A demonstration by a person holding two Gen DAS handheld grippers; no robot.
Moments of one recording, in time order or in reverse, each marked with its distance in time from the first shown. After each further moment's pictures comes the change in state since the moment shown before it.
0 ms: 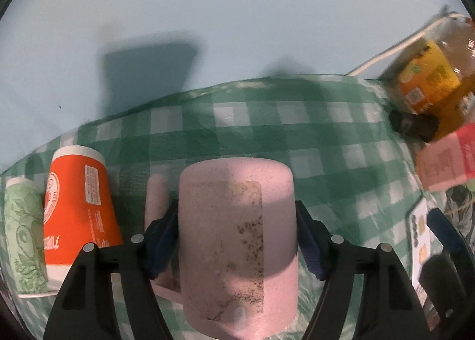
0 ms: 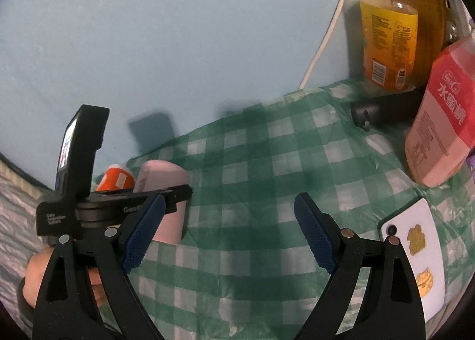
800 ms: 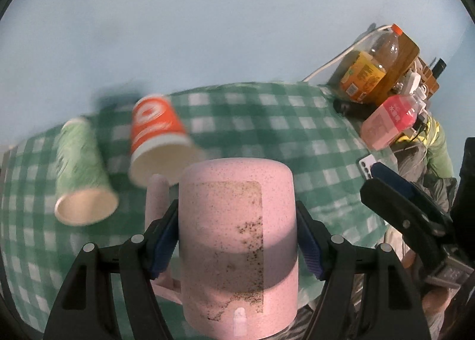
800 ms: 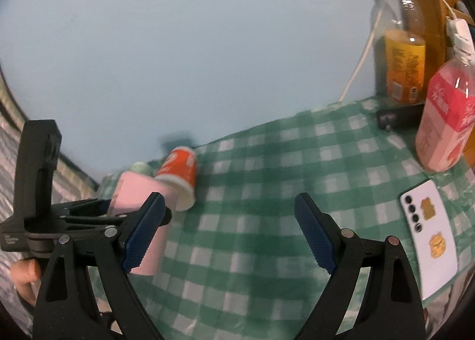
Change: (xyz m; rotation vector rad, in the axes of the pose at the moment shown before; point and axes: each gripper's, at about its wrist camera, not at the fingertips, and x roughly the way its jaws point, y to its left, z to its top) left arm -0.126 0.051 -0.125 0.007 -0.153 -0.105; right arm -0.060 0.061 -0.048 -0.116 -0.081 0.130
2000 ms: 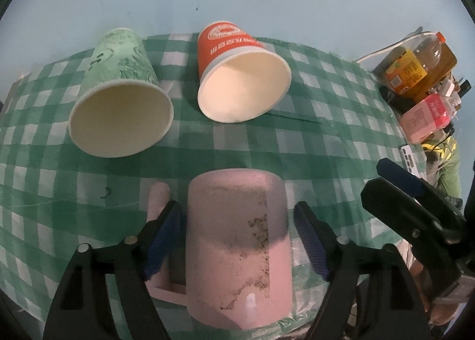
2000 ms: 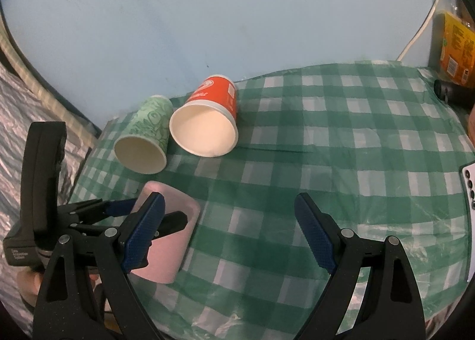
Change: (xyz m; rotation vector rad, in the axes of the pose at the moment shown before) left arm 0.040 0.075 -0.051 -0.144 0.074 0.029; right arm 0.075 0.055 -0.051 -0.096 0.190 0.035
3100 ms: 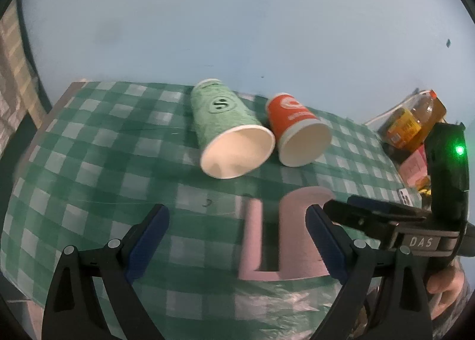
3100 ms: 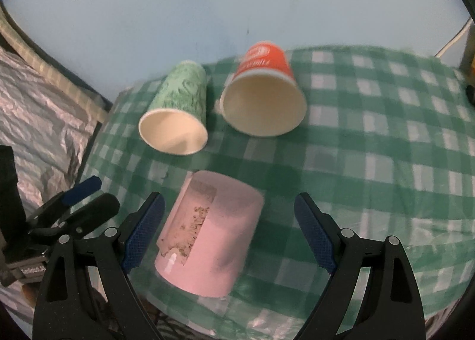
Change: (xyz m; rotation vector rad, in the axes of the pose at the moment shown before) left arm -0.070 0.090 -0.036 -0.105 -0.297 0.016; right arm 0.045 0.059 0.002 -0.031 0.180 0.029
